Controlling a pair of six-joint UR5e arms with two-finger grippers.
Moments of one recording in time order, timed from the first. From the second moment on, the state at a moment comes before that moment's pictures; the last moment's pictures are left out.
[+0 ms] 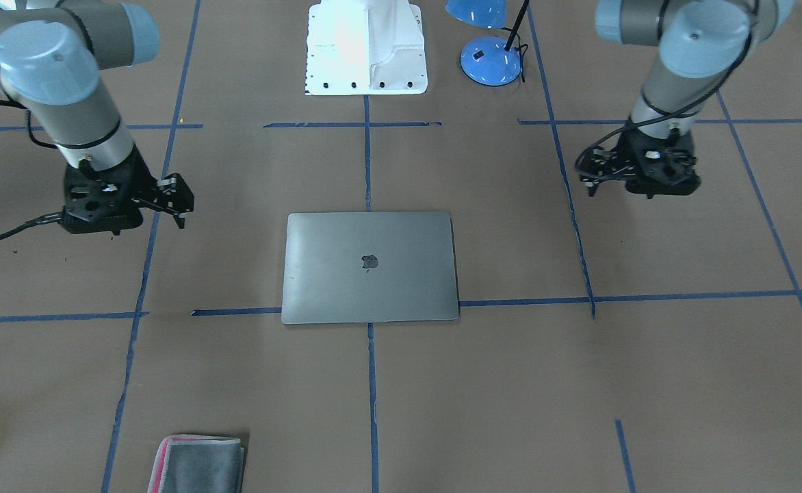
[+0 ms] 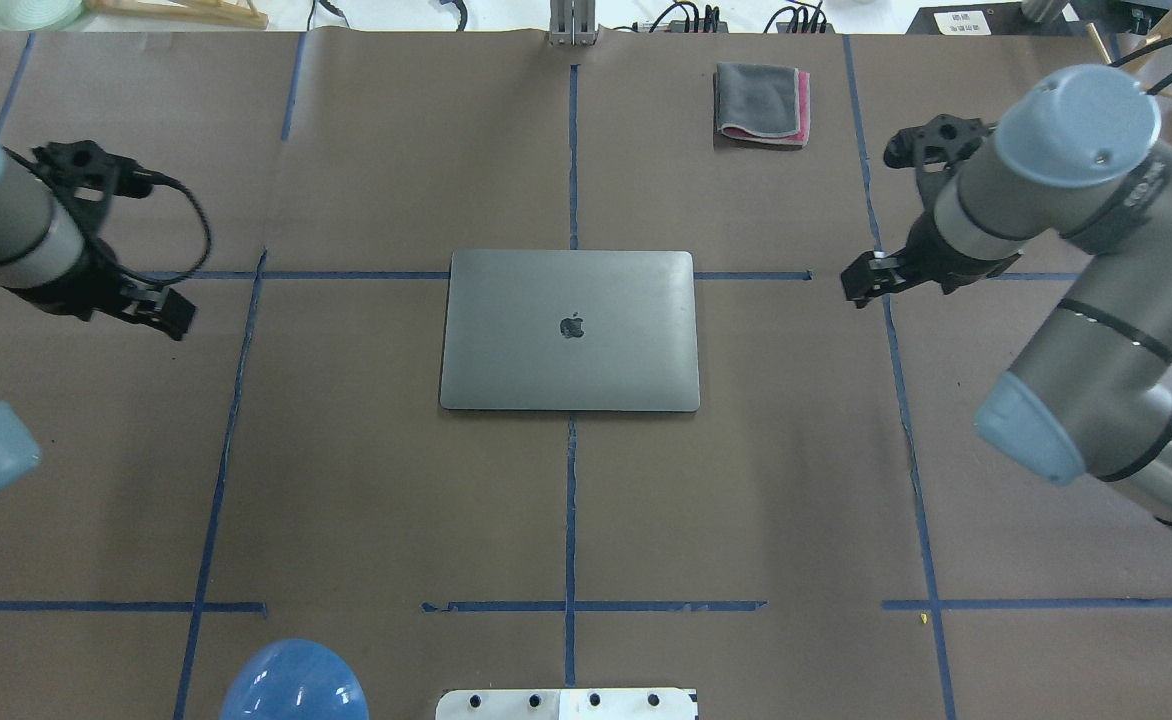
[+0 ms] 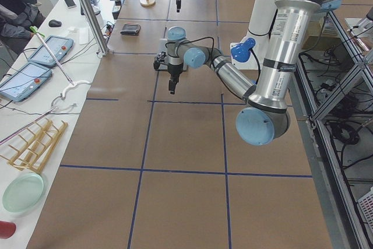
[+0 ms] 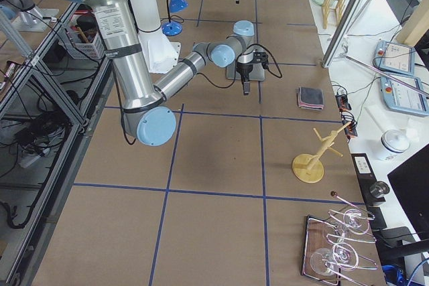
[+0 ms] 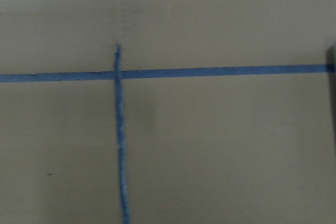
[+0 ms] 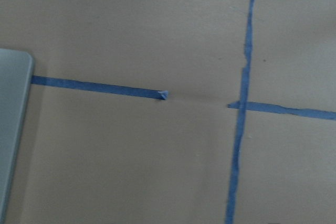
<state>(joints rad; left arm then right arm) -0.93 -1.73 -1.99 -1.49 -2.05 -0.59 0.87 -1.29 1.91 -1.61 2.01 0.71</state>
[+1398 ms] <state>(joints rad) -1.60 -1.38 -1.79 -1.46 -2.34 0.09 1.51 -1.83 1.90 -1.60 2.29 0.02</state>
